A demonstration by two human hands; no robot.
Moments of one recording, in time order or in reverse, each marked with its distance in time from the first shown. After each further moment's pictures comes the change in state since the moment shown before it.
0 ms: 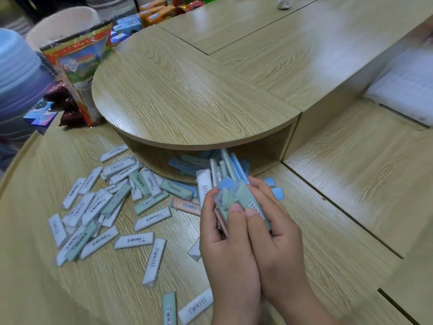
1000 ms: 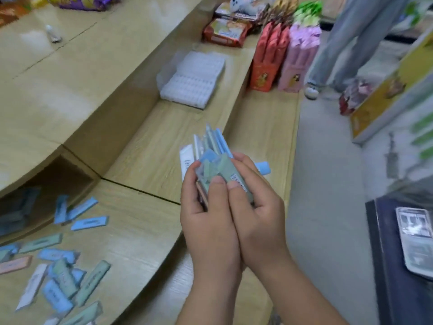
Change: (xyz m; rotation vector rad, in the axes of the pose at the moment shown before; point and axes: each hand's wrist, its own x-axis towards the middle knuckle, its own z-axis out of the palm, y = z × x) left_hand -0.217 -0.022 0.173 0.101 -0.566 -0.129; right_hand -0.072 -0.094 -0.267 -0.044 0.528 -0.045
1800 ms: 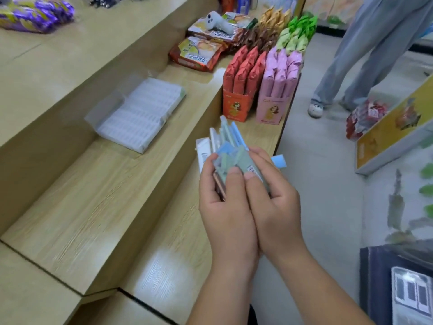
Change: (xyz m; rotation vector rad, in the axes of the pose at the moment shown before) left_hand 0.082 -0.079 0.291 -0.033 0.020 -0.004; right_hand 0.237 0.051 -0.200 0.021 -0.080 -0.003
